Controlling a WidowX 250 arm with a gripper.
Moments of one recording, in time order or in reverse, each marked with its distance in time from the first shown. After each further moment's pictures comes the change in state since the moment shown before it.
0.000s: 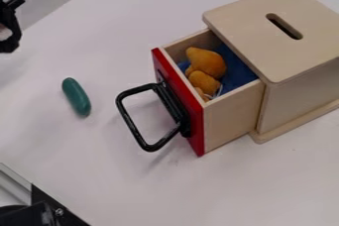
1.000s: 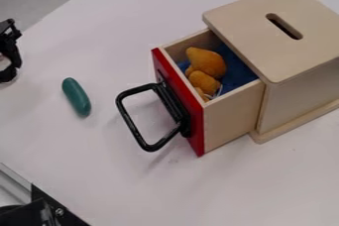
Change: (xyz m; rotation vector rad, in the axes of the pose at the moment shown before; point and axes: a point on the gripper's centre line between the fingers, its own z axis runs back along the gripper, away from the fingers) arm 0.003 0.016 -0.047 0.063 0.050 0.051
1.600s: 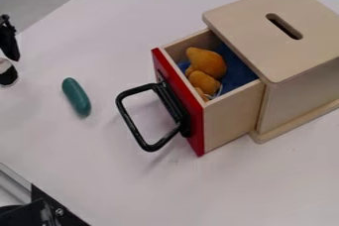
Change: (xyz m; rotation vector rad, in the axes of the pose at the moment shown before) arm 0.004 0.002 0.019 0.015 -0.042 0.015
